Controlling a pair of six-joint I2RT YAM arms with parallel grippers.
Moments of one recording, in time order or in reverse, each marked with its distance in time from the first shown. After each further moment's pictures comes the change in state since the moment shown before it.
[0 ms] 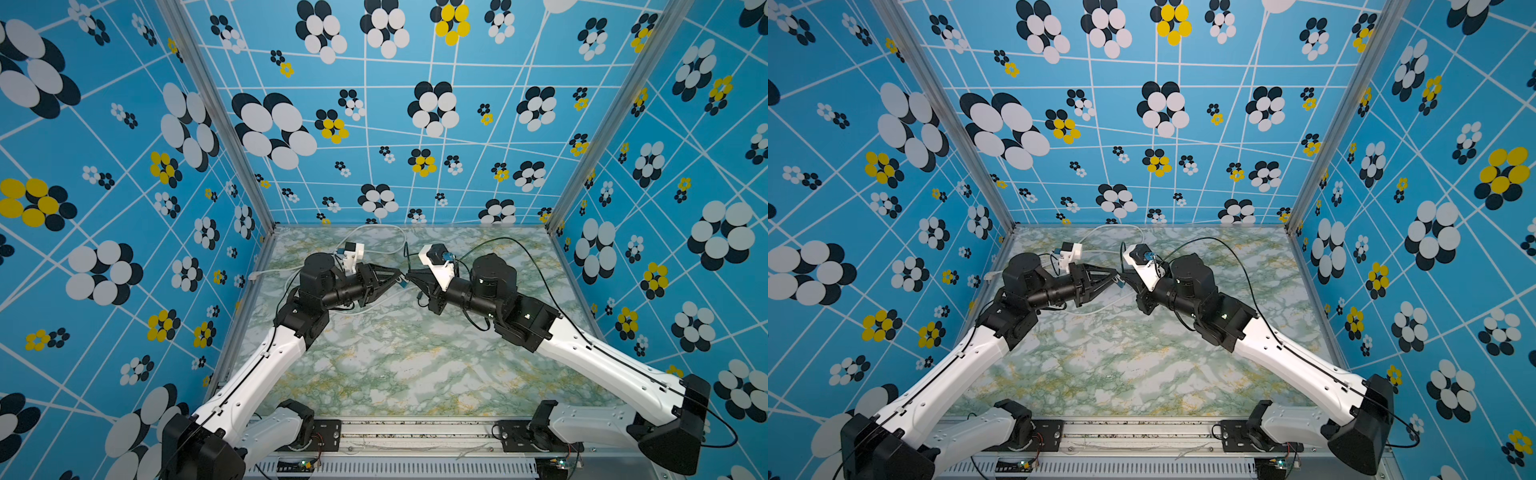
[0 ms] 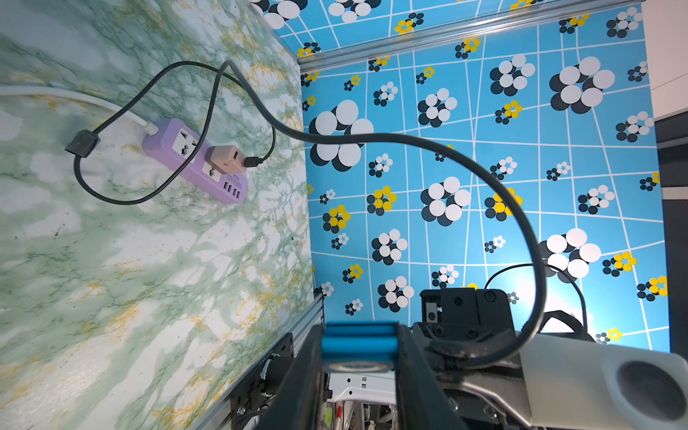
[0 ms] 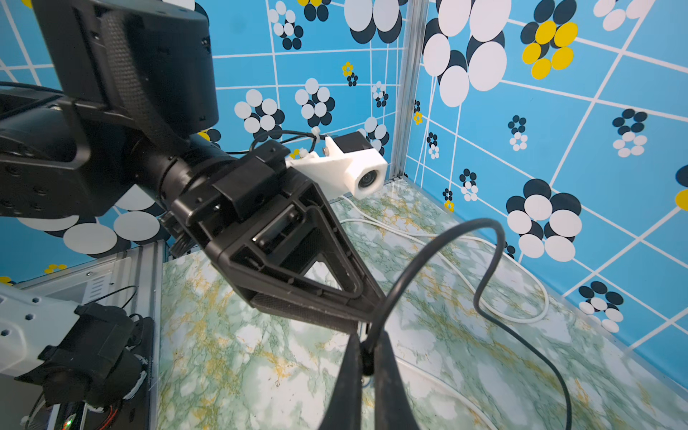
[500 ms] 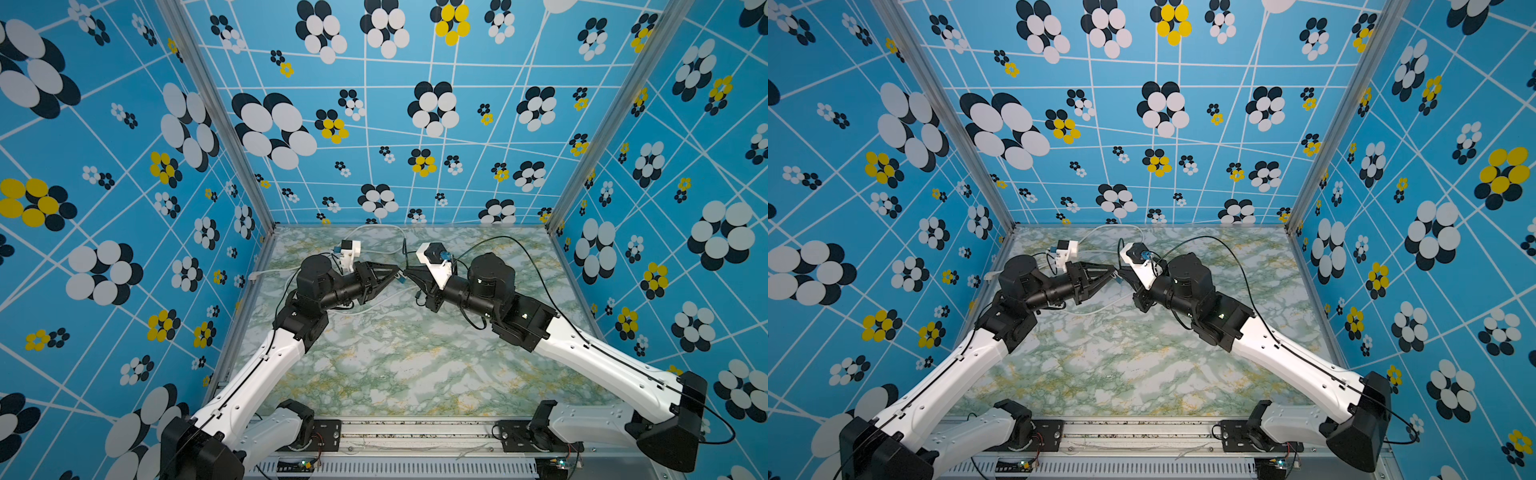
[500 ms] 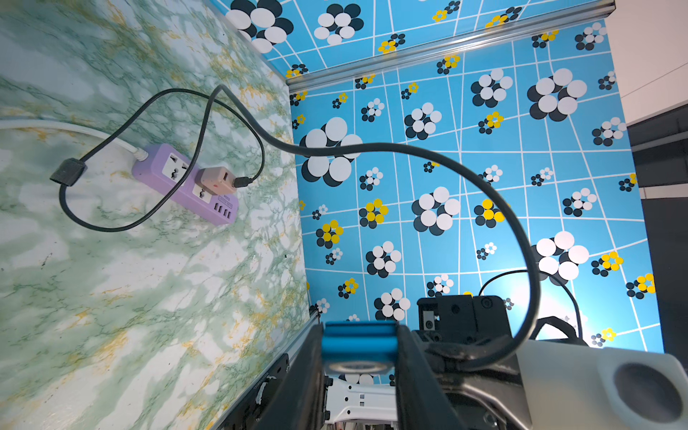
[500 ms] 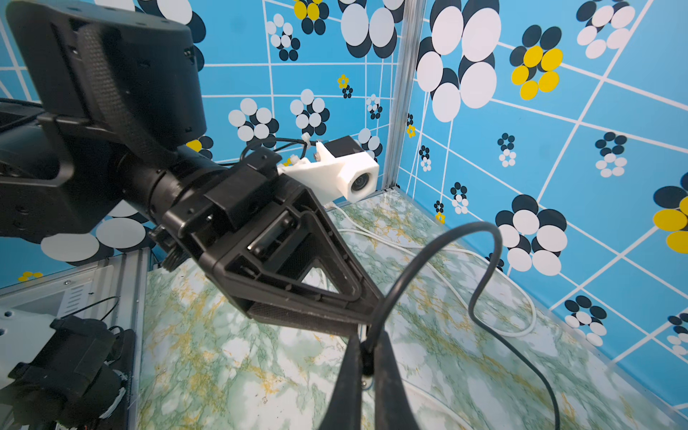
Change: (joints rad) left arm 0.003 -0.014 -0.031 0.092 -0.036 -0.021; right arm 0.015 0.032 0.028 0.027 0.037 -0.019
